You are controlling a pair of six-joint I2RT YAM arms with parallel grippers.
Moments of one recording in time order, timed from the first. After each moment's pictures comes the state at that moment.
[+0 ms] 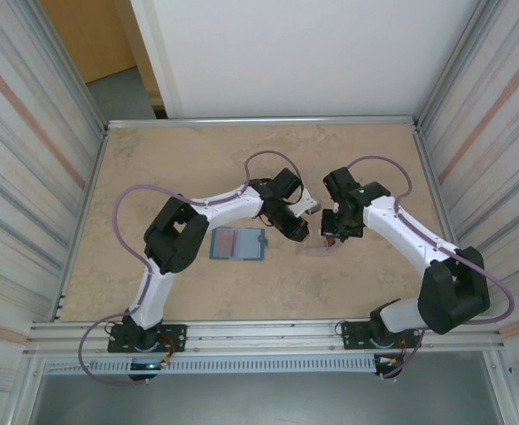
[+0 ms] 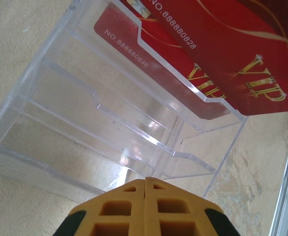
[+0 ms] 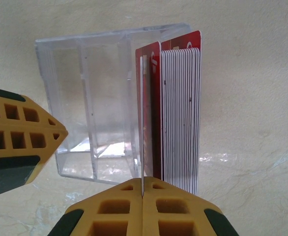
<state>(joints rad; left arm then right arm) -0.82 2.15 1.62 -0.61 0.56 0.02 0.44 1.39 1.05 -0.98 0.01 0.52</state>
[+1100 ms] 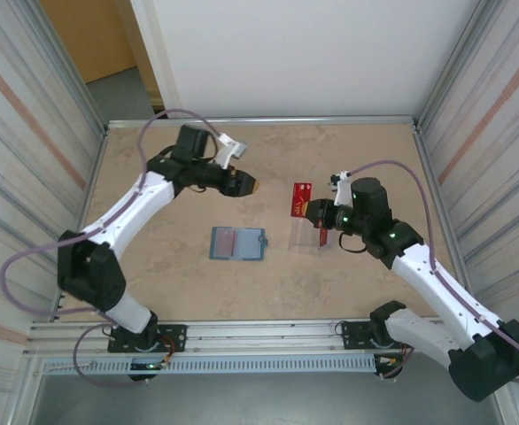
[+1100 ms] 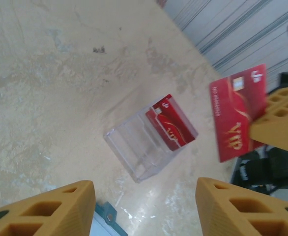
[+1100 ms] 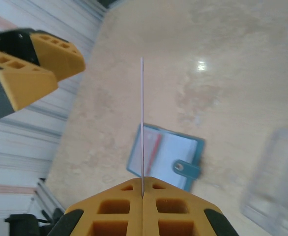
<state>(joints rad) -0.40 1.54 1.33 -0.55 0.77 -0.05 0.49 0.96 0.76 -0.27 -0.38 0.68</state>
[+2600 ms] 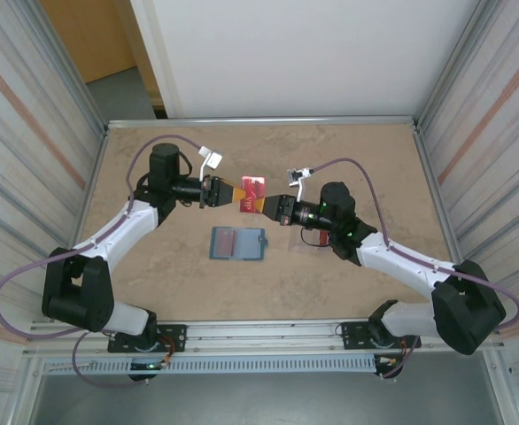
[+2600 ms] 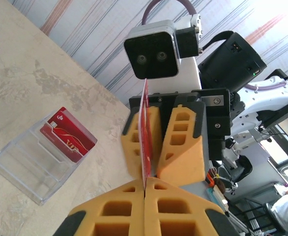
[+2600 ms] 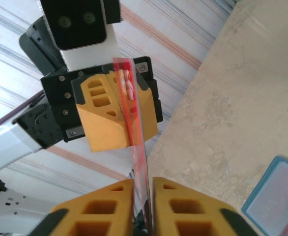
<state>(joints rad) -0.30 1.42 0.97 0.06 1.30 -0.39 0.67 1.25 0.69 0.47 -0.55 0.93</state>
